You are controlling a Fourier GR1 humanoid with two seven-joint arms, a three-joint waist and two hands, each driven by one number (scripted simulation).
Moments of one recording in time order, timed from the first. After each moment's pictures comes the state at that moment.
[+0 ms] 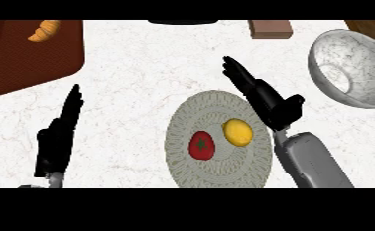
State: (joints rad) left arm 0.00 0.44 -0.29 -1.60 0.11 0.45 0.12; right arm -0.37 -0.21 0.31 -1.41 -0.25 0.12 -0.01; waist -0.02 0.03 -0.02
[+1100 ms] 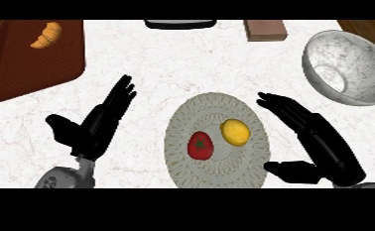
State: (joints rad) left arm -0.12 0.28 -0.31 -1.57 0.38 0.14 0.08; right arm -0.07 -0.58 0.40 -1.84 0.43 -0.09 0.00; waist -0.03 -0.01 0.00
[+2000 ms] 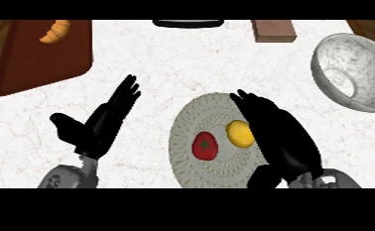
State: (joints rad) left arm -0.13 0.25 -0.30 -1.55 0.37 0.08 0.08; right arm -0.35 -0.39 0.57 -1.97 0.51 0.41 0.95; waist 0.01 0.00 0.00
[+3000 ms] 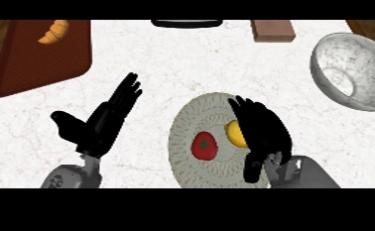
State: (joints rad) left arm -0.12 0.19 -0.26 -1.58 0.32 0.06 0.13; right arm -0.33 -0.28 0.56 -1.74 0.66 0.52 0.90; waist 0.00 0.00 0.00
